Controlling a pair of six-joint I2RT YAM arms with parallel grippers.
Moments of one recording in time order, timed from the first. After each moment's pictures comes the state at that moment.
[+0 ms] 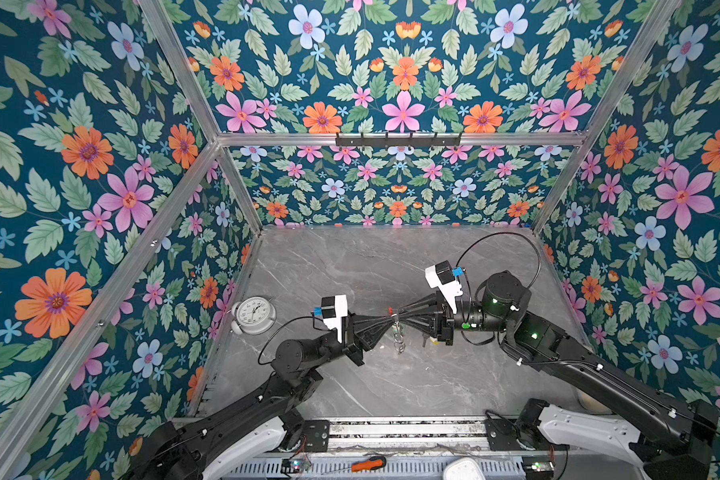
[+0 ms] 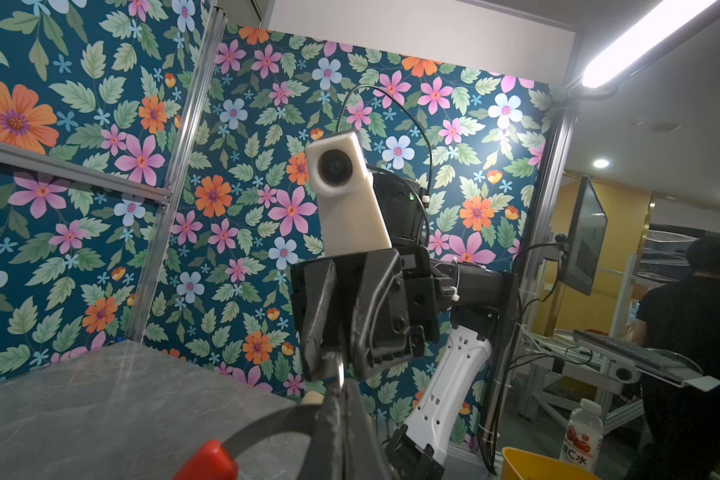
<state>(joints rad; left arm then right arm) -0.80 0.85 0.33 1.10 0.51 -0.60 0.83 1.04 0.97 0.00 -0.68 0.35</state>
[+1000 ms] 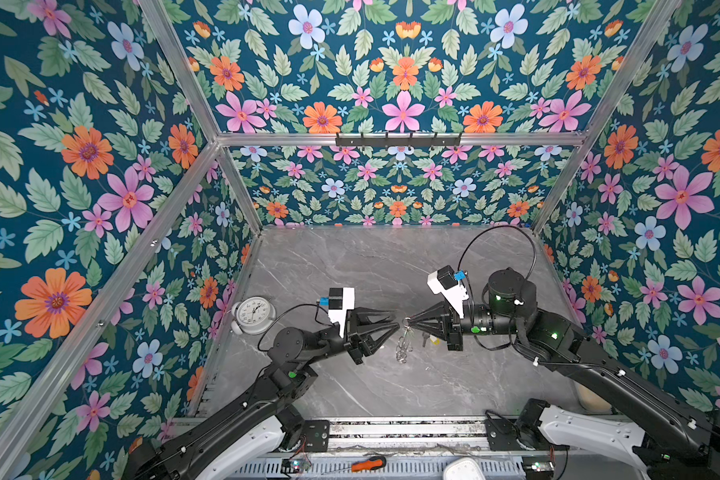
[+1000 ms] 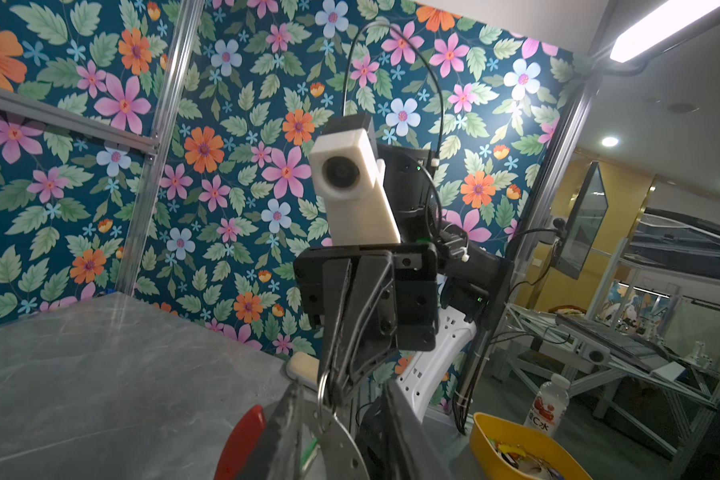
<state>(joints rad) -0.80 0.76 0.50 0.66 0.60 -0.57 0.83 1.00 1.11 -0.41 -0.63 0.21</state>
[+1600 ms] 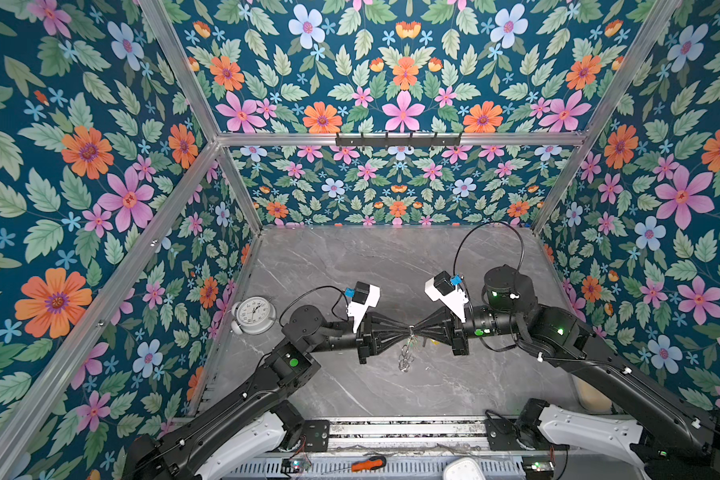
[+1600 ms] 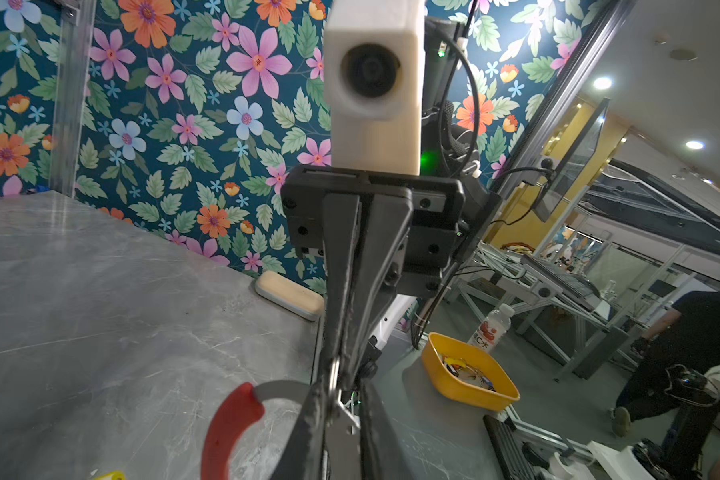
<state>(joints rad) -0.80 0.84 0.62 0.39 0.78 -0.55 0.82 1.03 1.18 -0.57 -0.64 0.11</state>
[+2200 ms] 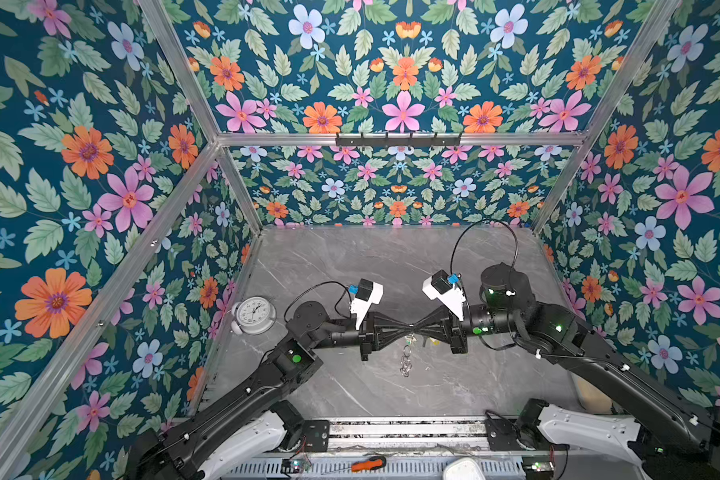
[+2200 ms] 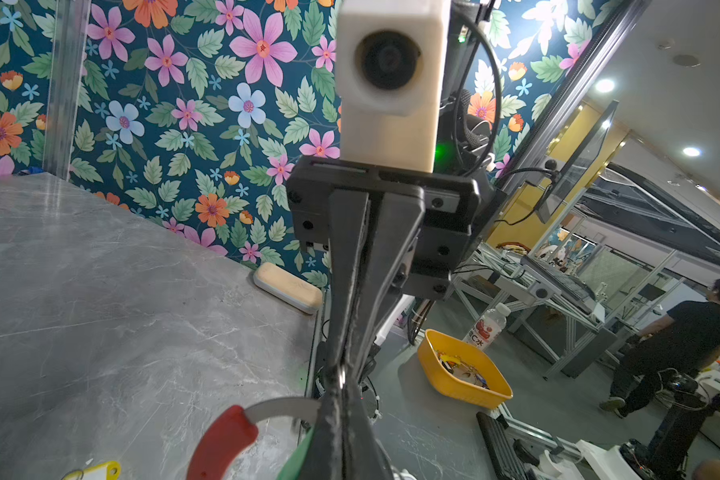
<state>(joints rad) -0.80 0.87 0.64 0.39 0.80 -0.57 0.82 1.05 1.21 -0.61 -0.62 0.10</state>
